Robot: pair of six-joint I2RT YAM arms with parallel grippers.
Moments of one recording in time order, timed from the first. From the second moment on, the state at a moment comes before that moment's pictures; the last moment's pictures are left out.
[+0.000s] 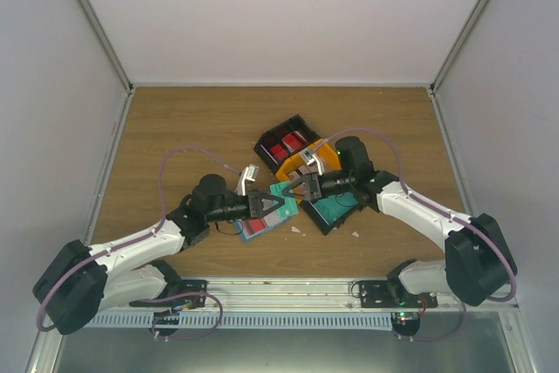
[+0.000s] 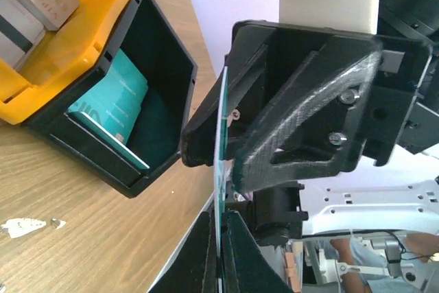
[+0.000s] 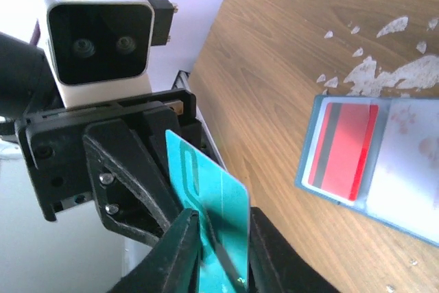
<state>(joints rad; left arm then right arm) -0.70 1.09 0.43 0.39 0.55 -1.02 0.55 1.32 0.77 -0.07 -0.97 0.57</state>
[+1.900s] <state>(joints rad) -0.59 1.10 0.14 0.40 0.33 -1.20 0.81 1.78 1.05 -0.46 -0.16 0.37</state>
